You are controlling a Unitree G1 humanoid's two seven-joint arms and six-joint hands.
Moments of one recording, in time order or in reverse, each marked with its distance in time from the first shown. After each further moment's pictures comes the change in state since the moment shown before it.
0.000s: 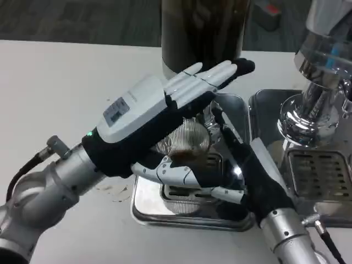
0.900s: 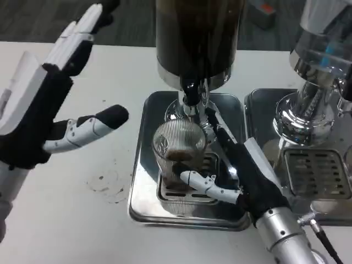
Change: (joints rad) left arm 0.207 0.030 0.318 -0.120 -0.070 0.131 0.134; right arm -0.012 0.000 0.013 0.013 0.018 -0.016 0.011
